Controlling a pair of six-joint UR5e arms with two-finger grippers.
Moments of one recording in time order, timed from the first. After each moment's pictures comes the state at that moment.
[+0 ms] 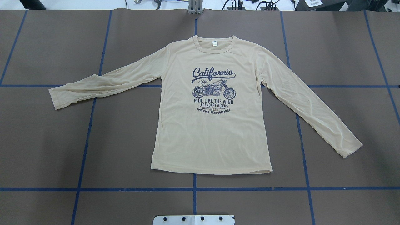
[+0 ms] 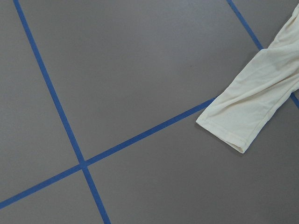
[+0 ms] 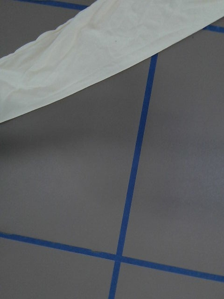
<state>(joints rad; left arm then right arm) -1.45 -1.48 -1.77 -1.95 -2.40 0.02 1.38 -1.55 1.89 -1.73 2.34 0.08</state>
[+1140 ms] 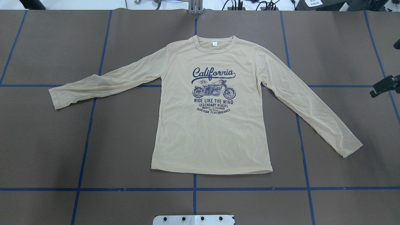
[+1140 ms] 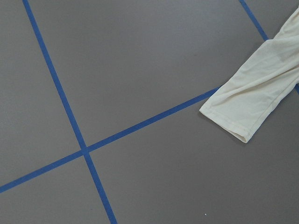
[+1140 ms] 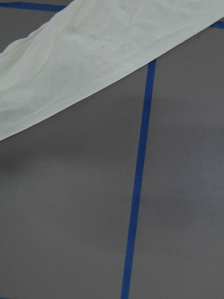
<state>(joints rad) -1.45 -1.44 -1.78 -1.96 -2.40 0.02 1.19 -1.58 1.79 -1.43 2.32 0.45</state>
